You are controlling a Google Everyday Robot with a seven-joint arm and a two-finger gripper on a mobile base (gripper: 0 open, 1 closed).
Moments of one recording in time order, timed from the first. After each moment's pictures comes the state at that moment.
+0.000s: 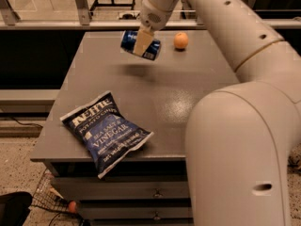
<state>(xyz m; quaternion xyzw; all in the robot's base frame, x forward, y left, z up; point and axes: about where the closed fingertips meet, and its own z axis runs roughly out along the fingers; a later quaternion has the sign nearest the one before) 0.724 0.003 0.910 -0.62 0.75 0.07 0.22</state>
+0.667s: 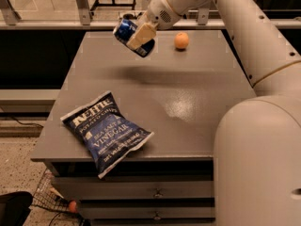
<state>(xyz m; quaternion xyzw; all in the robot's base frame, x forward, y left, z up) 0.713 0.015 0.941 -0.61 0.69 0.22 0.34</state>
